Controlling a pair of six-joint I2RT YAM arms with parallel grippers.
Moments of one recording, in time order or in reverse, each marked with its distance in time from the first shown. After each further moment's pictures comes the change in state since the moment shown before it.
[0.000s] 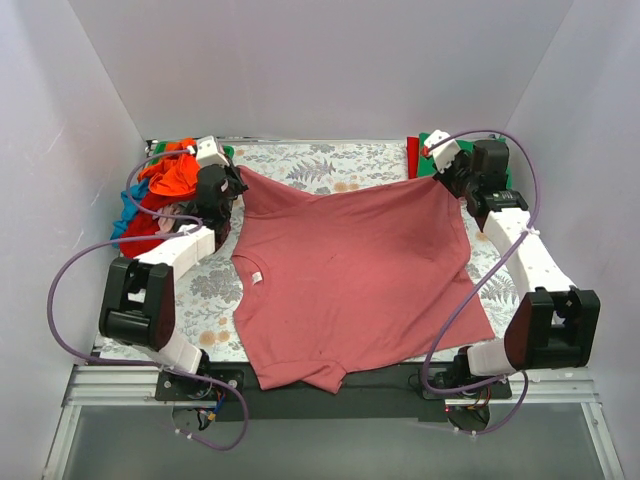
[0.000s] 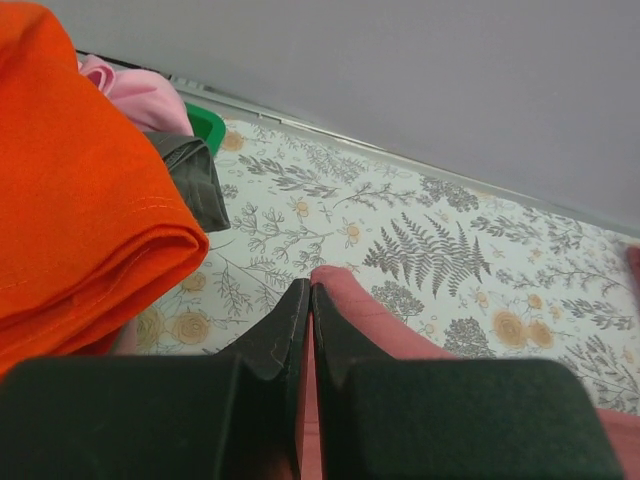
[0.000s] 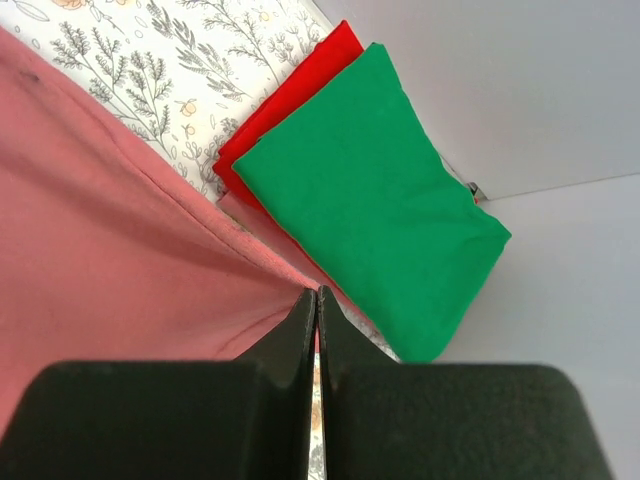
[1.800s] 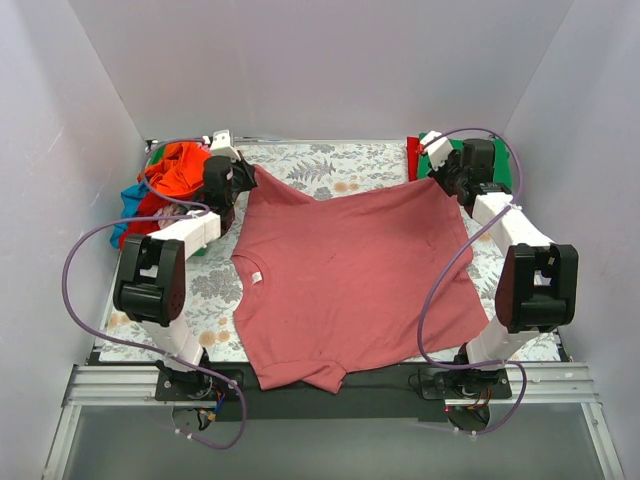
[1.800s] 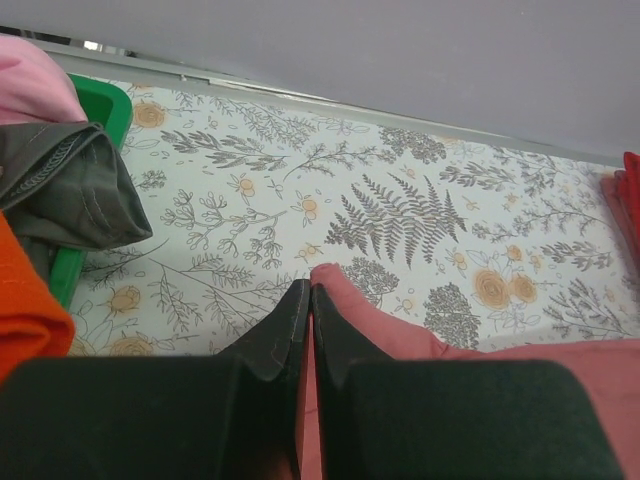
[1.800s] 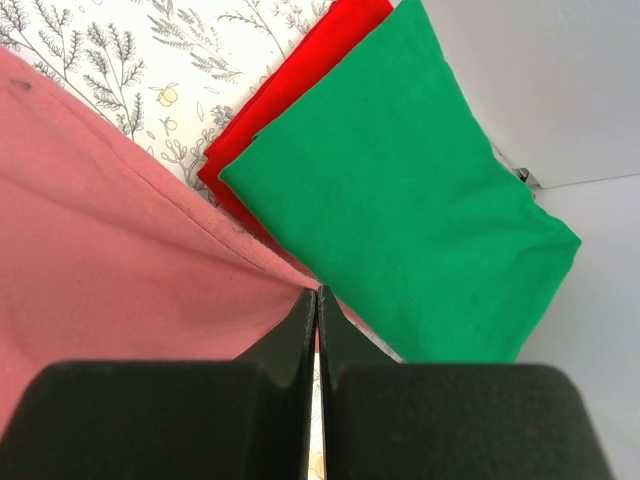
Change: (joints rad) left arm 0.029 0.212 0.149 -0.023 0.208 0.019; right arm -0.025 0.251 0.047 0.132 0.006 0.033
